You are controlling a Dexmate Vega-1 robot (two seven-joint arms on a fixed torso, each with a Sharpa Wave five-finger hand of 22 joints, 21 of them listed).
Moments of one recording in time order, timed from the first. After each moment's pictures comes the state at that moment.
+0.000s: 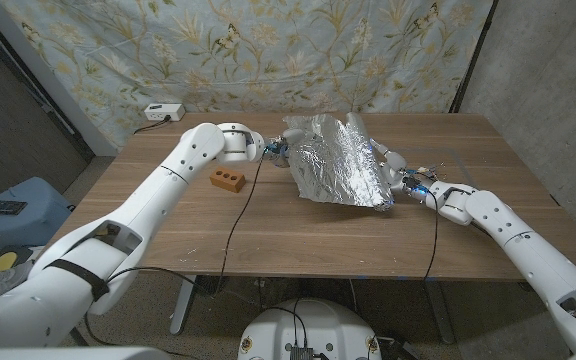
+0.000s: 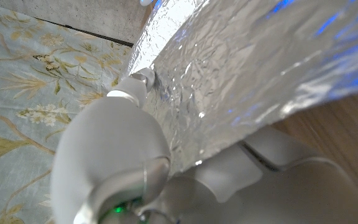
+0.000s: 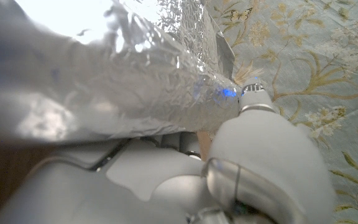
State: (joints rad) left arm 0.49 0.43 0.48 -1.59 -1.21 0.85 0.29; left_hand 1.12 0.11 0.49 -0.17 0.43 0.94 0.08 0.44 0.40 0.90 -0.06 0.70 0.74 1.01 -0.12 0.37 0.43 0.93 0.02 0.54 0.20; right arm -0.82 -0.58 -0.23 -1.33 1.32 -0.47 0.40; right_hand 0.89 -0.02 0.12 -0.13 0.25 0.51 0.11 0.21 0.27 0.47 0.12 0.57 0.49 0.67 -0.02 0.29 0.57 0.77 0.09 0.31 0.18
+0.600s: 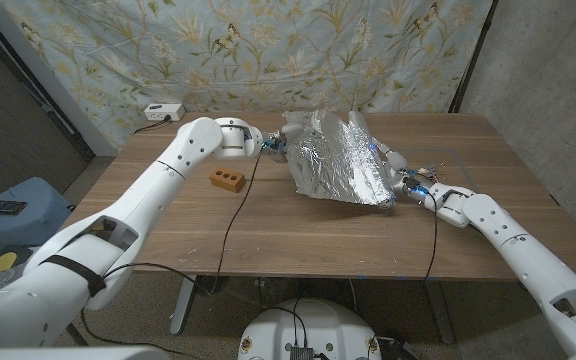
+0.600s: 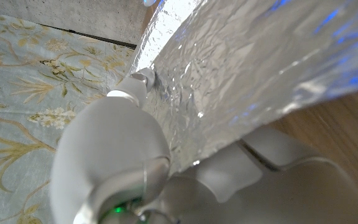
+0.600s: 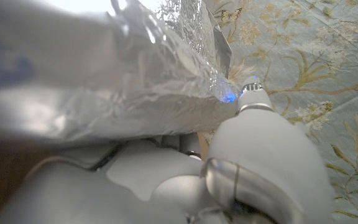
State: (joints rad) left arm 0.47 0.45 0.48 -1.61 -1.20 0.86 0.28; left_hand 1.12 0.11 0.49 -0.16 0.43 0.94 0.08 0.44 0.40 0.90 -0.06 0.69 0.75 1.02 -0.11 0.36 0.44 0.93 0.02 0.54 0.20; right arm -0.82 -0.55 -0.22 -1.29 1.32 -0.44 0.43; right_hand 0.90 -0.01 0.11 -0.14 0.25 0.52 0.10 0.21 0.26 0.47 0.10 0.57 0.49 0.67 -0.03 0.30 0.57 0.77 0.08 0.31 0.18
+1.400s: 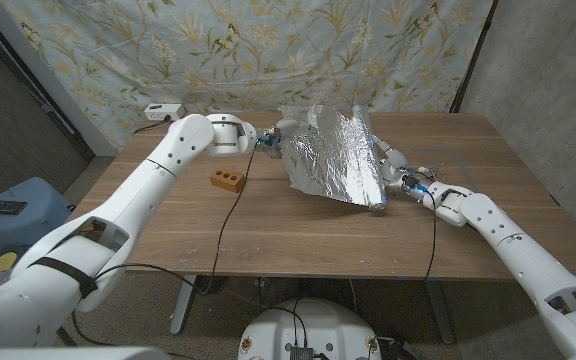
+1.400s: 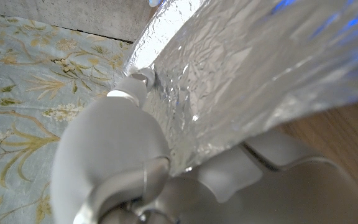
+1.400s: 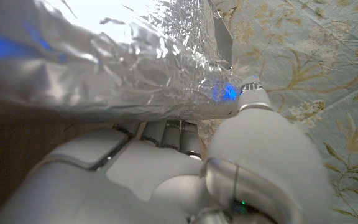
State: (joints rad) left arm 0.49 0.49 0.46 -1.66 -1.23 0.86 0.29; left_hand 1.12 0.11 0.50 -0.17 0.43 0.94 0.08 0.44 0.40 0.90 -0.05 0.69 0.75 1.02 -0.12 0.36 0.45 0.93 0.01 0.56 0.20; right arm -0.81 -0.54 -0.22 -1.28 1.31 -0.42 0.44; right_hand 0.92 -0.01 0.11 -0.13 0.25 0.53 0.09 0.21 0.26 0.48 0.10 0.56 0.49 0.67 -0.03 0.30 0.57 0.78 0.07 0.30 0.18
